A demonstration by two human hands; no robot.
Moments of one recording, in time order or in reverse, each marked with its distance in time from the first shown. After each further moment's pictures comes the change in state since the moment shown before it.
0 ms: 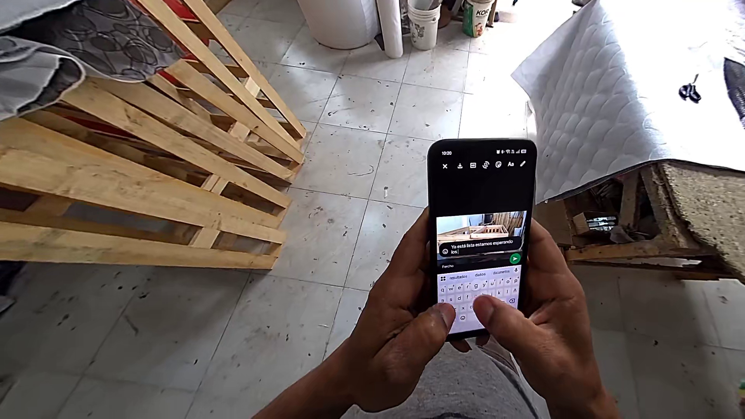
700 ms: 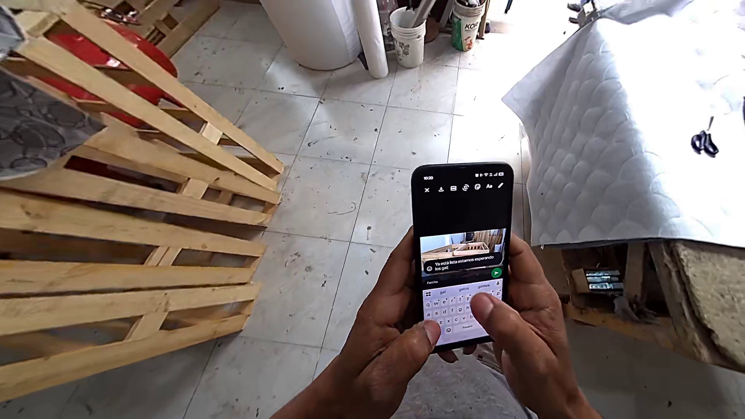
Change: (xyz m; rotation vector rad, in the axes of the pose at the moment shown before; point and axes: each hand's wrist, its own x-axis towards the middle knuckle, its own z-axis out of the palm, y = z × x) left_hand 0.290 -0.071 -0.070 -0.053 0.017 -0.035; right_hand 0.266 0.008 -0.160 0.079 0.004 0.003
